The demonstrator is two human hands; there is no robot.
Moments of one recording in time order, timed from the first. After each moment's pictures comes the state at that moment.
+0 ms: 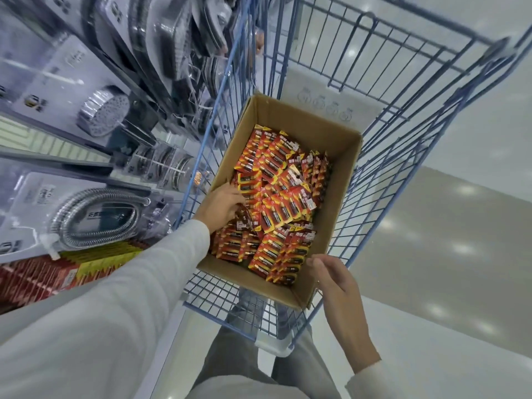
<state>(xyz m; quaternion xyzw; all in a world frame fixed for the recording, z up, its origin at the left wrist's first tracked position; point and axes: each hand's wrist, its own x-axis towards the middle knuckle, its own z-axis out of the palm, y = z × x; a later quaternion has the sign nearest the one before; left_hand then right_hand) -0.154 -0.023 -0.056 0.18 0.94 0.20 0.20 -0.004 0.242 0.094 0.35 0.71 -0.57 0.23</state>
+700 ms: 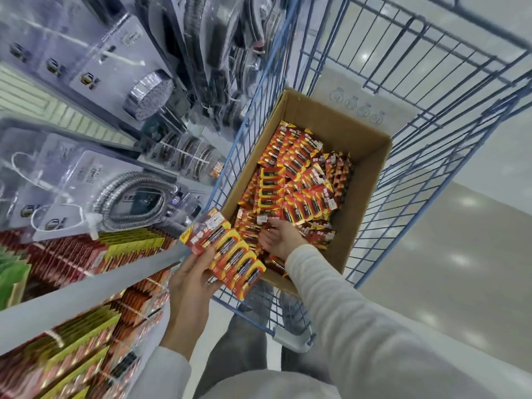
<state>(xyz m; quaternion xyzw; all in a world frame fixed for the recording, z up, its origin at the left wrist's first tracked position) 0.010 -0.042 0.078 -0.52 0.51 0.67 0.10 -0.101 0.115 -0.028 0.60 0.30 -0.65 0.37</state>
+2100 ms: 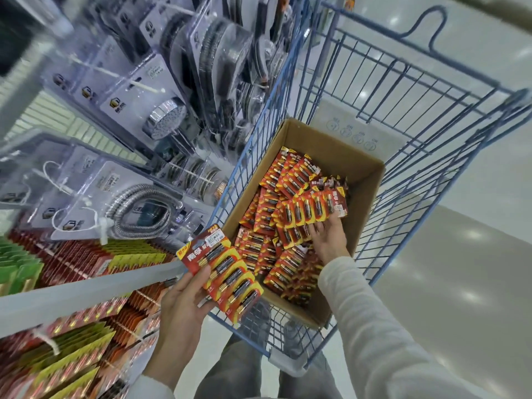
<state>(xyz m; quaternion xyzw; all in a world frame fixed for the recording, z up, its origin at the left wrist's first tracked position) 0.023 -0.042 0.100 -0.50 0.51 0.70 0.08 -0.125 0.198 -0.016 0.48 0.39 -0.78 0.13</state>
